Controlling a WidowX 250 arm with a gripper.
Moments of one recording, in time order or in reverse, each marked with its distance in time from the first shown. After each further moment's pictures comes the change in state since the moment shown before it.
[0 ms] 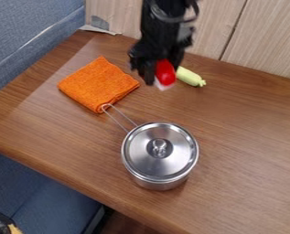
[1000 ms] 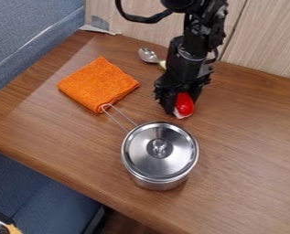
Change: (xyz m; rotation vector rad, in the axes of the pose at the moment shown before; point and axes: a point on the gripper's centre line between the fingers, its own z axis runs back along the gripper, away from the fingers) arm -0.026 -0.027 -0.059 0.070 0.092 -0.088
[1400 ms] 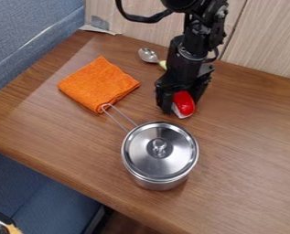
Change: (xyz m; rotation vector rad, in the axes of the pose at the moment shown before) arm 0.002 0.000 -0.001 -0.003 -0.017 0.021
